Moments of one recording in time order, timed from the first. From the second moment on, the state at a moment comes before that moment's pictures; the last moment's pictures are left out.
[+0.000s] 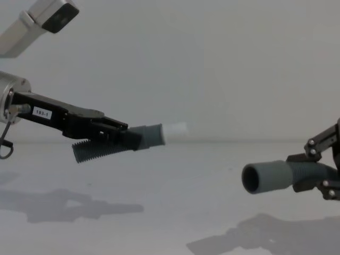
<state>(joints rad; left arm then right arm) -1.03 0.41 0.80 -0.72 -0.57 0.05 -1.56 0.67 0.58 -0.58 -1.05 0.40 -0.93 1.37</state>
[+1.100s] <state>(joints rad) -0.97 0.39 0.81 -0.76 -0.61 0.05 -1.47 0.64 0.55 -0.52 -1.08 0.15 -0.84 1.10</state>
